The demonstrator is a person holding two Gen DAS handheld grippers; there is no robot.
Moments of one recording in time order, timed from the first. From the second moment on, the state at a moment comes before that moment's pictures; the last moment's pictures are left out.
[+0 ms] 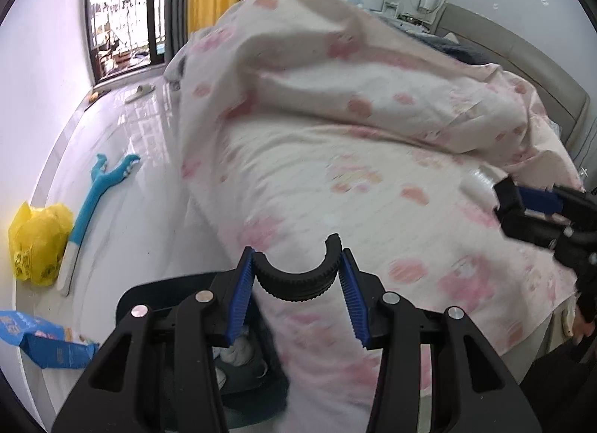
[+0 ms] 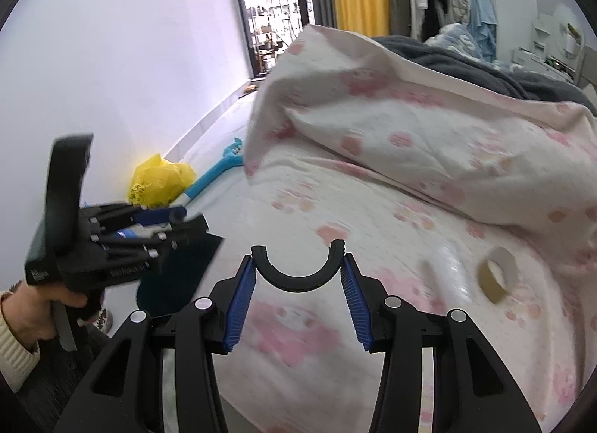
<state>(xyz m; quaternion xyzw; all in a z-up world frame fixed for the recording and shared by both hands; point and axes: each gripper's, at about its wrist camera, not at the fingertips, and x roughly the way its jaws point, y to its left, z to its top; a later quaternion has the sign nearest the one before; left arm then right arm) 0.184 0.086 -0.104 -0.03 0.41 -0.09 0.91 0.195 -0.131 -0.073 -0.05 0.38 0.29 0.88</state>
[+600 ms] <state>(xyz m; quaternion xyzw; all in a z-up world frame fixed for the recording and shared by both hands) 0.174 0.164 -0.157 -0.06 0.50 -0.05 0.86 0.194 -0.020 -0.080 -0.05 0.39 0.36 0.84</state>
